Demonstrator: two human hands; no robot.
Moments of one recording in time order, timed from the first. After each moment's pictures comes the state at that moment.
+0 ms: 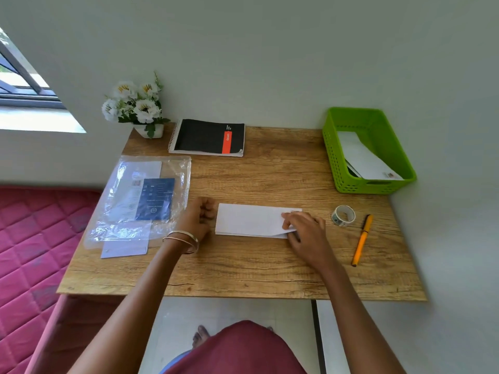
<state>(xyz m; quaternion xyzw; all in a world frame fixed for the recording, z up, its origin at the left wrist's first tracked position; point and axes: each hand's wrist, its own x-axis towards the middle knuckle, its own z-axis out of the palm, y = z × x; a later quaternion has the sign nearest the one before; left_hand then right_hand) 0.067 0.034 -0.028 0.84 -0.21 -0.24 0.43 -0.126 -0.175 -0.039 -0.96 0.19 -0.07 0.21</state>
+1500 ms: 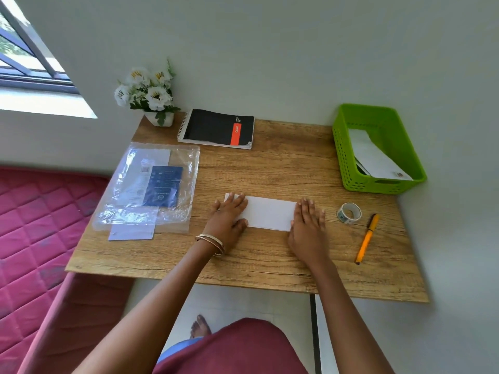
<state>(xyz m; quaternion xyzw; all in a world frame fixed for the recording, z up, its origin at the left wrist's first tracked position) 0.023 0.009 -0.044 0.87 -0.41 -0.17 0.19 -0.118 -0.158 -0.050 -0.96 0.28 0.07 0.06</state>
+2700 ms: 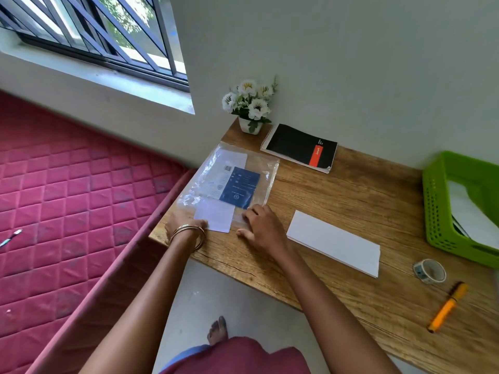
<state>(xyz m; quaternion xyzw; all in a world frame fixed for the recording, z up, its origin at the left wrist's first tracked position) 0.085 0.189 -0.021 0.86 0.28 -0.13 0.40 0.032 0.005 -0.021 -0.99 -0.06 0.03 0.16</state>
